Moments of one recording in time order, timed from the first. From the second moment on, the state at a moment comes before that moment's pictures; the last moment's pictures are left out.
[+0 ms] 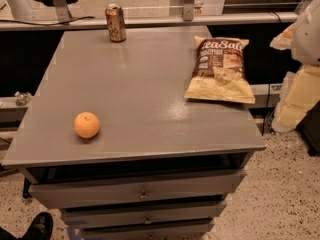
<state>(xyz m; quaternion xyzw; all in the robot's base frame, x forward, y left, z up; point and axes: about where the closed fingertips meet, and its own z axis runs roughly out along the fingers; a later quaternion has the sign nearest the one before) 0.438 -0.216 0.977 -0.60 0.78 -0.04 0.16</state>
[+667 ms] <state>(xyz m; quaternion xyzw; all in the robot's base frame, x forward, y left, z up) 0.457 -0.211 0.969 -0.60 0.78 -0.04 0.19</state>
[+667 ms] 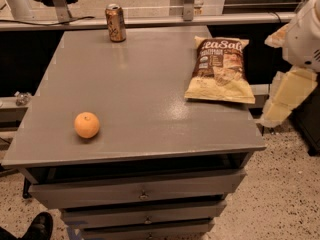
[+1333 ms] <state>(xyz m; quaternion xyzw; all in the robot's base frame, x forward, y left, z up) 0.551 -0.211 0.930 -0.55 0.79 -0.05 0.27</state>
